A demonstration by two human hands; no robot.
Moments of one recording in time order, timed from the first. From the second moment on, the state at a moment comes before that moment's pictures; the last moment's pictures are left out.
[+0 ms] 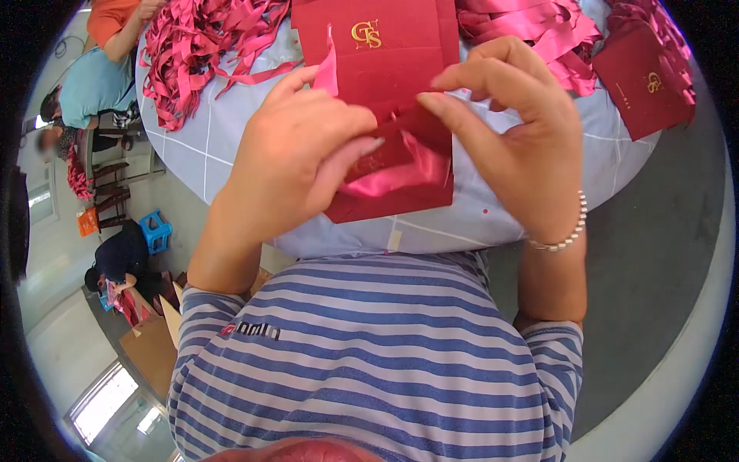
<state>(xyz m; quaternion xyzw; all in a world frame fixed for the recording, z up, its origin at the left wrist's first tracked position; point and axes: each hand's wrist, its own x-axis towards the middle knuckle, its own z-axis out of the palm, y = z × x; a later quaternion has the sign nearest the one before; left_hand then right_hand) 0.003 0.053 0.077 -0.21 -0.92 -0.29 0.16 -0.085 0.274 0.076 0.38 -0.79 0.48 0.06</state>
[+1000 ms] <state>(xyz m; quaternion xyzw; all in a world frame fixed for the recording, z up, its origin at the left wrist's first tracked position) 0.019 0.053 0.067 -0.31 -0.90 -0.27 0.17 -0.128 0.243 0.079 0.38 -0.74 0.52 -0.22</state>
